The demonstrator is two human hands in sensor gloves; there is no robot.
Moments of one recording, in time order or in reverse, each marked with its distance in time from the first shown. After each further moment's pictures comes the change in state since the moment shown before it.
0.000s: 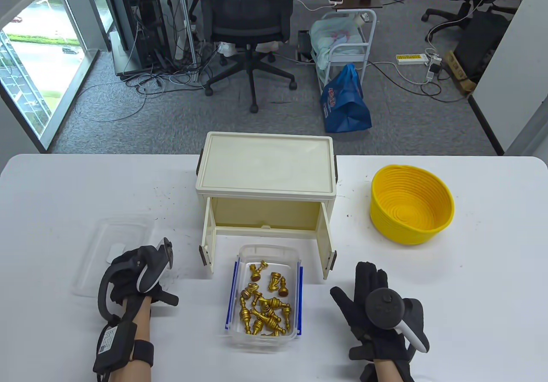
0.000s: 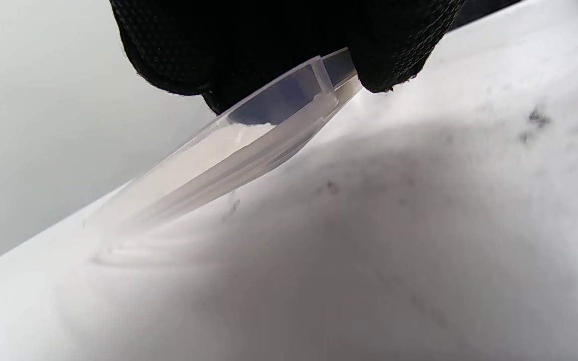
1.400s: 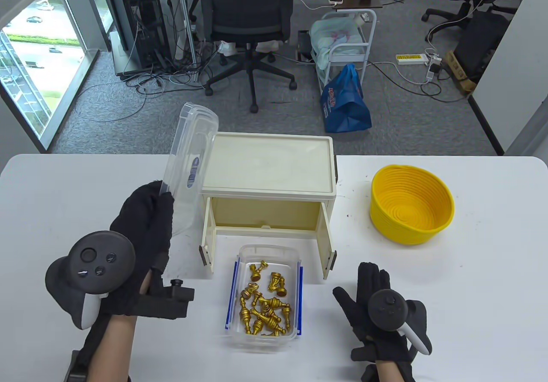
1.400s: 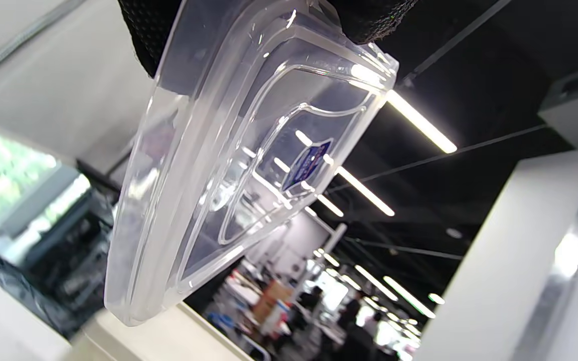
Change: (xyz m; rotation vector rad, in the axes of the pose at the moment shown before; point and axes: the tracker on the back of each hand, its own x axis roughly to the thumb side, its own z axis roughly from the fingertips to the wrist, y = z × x) left_hand -0.110 0.243 0.150 0.392 -0.472 1.278; right_hand -0.001 -0.002 0.003 -0.017 -0.007 -0.007
